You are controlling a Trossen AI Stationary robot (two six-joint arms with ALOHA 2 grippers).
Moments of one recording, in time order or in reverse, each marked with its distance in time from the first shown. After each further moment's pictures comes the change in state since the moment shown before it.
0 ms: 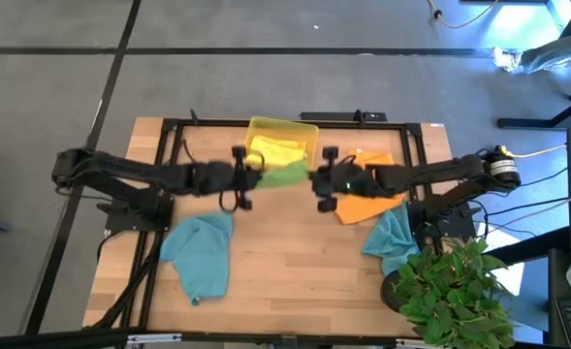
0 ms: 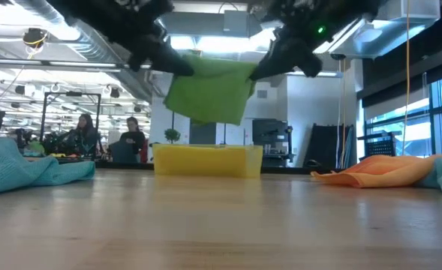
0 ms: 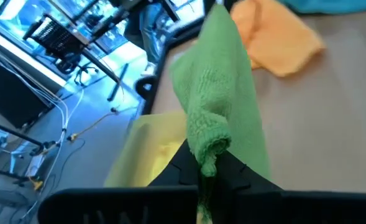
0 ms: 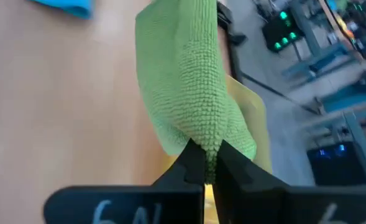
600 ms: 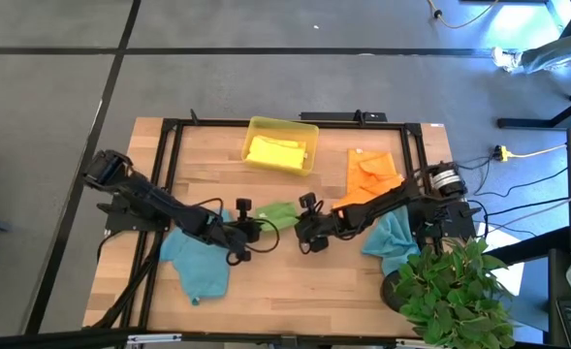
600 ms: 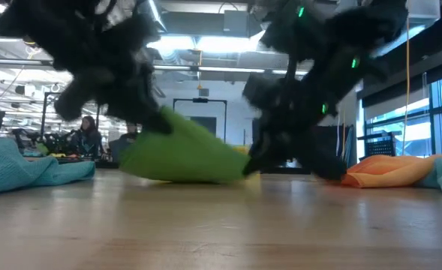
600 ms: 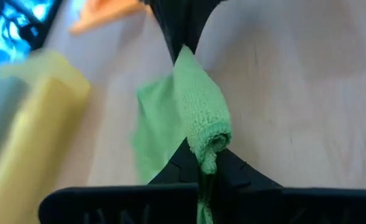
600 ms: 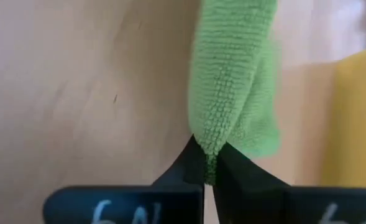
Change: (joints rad) left arm -0.453 0.331 -0.014 -0.031 -0.235 -0.453; right arm 0.223 0.465 -0.003 0.142 0.046 0.074
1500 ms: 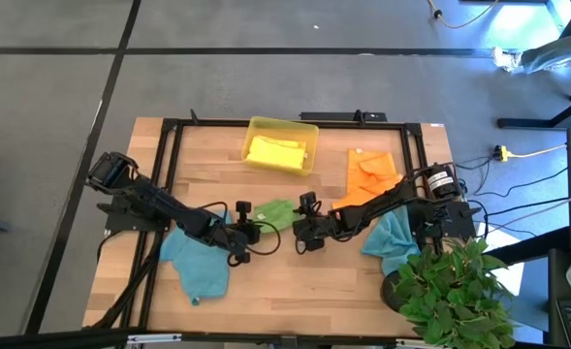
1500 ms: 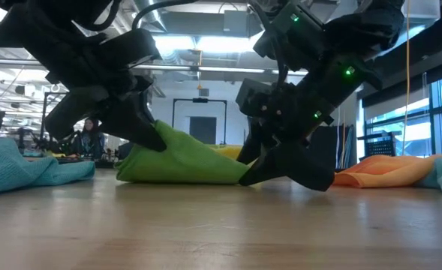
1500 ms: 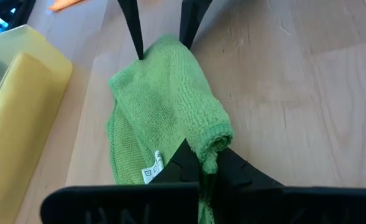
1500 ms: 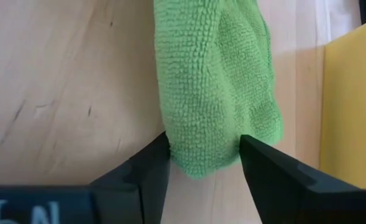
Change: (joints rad) left arm -0.001 0.059 -0.010 0.000 0.022 -0.052; right arm -0.005 0.068 0.005 0.017 0.069 0.087
